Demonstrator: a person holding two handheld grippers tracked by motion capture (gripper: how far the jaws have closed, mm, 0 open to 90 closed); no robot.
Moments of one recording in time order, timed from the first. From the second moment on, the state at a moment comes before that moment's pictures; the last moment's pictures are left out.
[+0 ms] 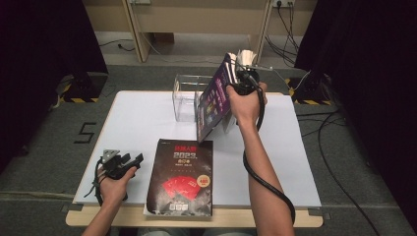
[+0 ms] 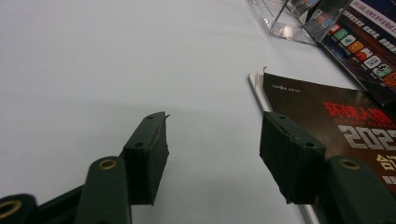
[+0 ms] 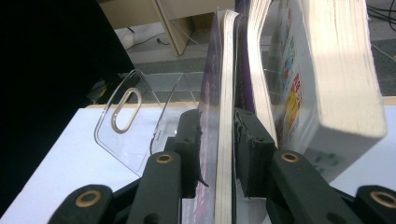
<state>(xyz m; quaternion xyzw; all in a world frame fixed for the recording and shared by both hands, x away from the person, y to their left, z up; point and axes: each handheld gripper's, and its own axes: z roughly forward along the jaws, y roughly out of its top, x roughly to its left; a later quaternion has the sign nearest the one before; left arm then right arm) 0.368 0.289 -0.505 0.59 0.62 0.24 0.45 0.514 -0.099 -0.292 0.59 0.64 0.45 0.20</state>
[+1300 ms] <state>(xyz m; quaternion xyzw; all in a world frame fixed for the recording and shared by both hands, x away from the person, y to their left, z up) 0.367 0.289 -0.505 0.59 0.62 0.24 0.45 0.512 -0.082 -0.279 0.58 0.63 0.47 0.20</state>
